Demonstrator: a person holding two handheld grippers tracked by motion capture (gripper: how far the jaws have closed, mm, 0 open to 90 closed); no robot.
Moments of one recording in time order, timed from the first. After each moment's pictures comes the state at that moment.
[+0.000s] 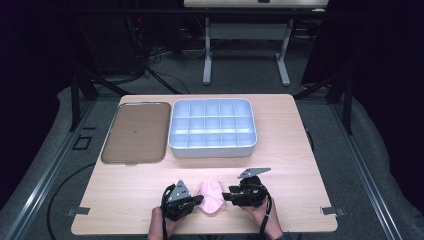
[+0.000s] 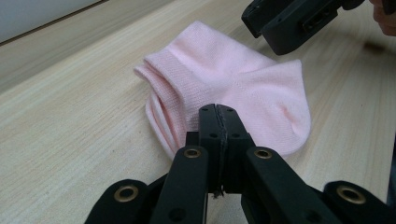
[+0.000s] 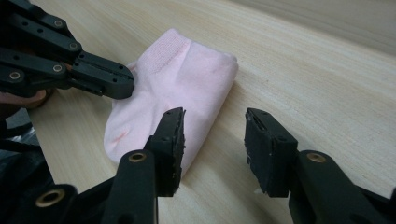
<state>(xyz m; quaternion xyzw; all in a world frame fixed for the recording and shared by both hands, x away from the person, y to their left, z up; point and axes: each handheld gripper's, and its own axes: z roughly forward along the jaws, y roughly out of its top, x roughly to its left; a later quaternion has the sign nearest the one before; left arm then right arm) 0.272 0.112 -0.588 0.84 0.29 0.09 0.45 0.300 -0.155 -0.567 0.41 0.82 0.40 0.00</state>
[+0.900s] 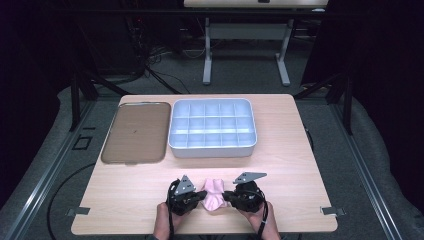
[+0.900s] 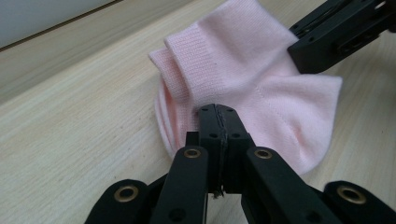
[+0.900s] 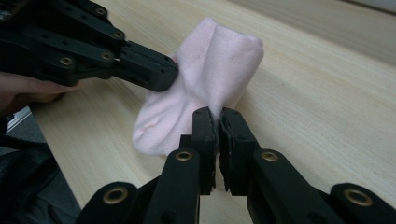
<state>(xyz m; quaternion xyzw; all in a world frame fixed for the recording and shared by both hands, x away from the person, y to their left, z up) 0.287 0.095 -0.586 0.84 0.31 0.09 0.44 0.279 -0.140 -0.553 0.40 0.83 0.38 0.05</state>
